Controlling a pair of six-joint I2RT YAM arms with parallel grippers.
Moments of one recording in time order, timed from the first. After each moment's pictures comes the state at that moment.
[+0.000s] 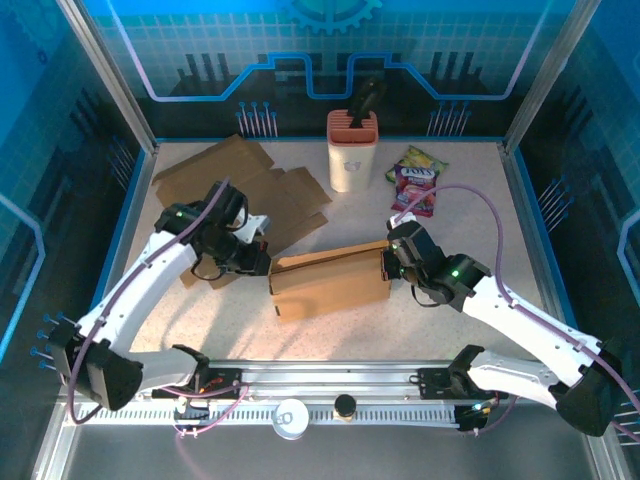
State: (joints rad) left arm -0.37 1.24 1.21 -1.23 0.45 -0.29; right arm 0.73 1.04 0.87 -0.66 0.30 0.44
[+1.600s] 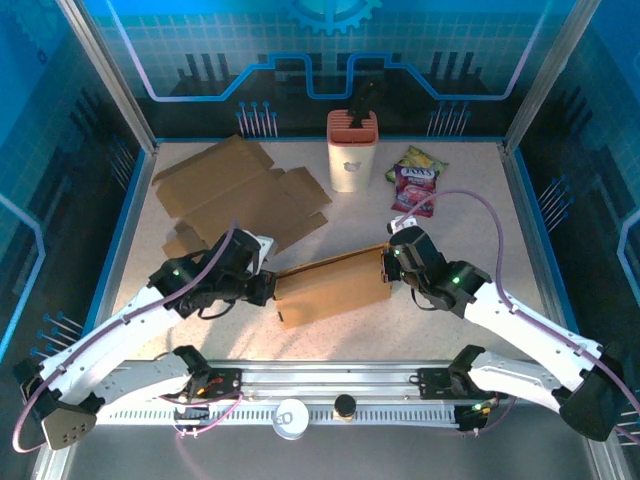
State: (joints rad) left arm -0.72 0.95 0.94 -0.96 0.05 -0.49; right arm 0.74 1.00 0.80 -0.57 0.32 0.41
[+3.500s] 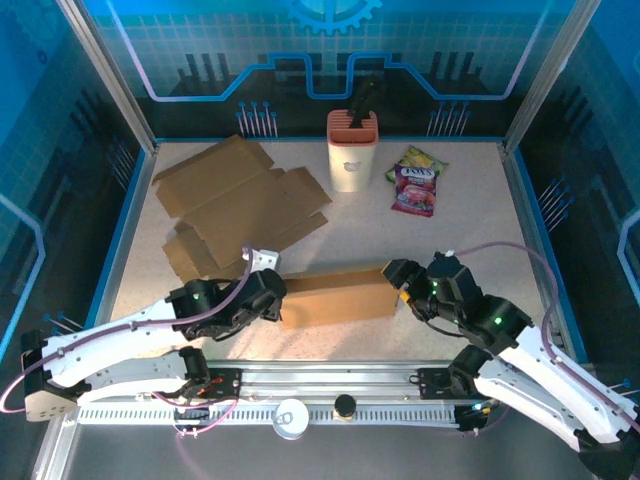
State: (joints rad) left arm -1.07 0.94 0.86 -0.92 -0.44 -0.77; right arm 0.72 0.61 0.61 -0.66 0.02 1.45
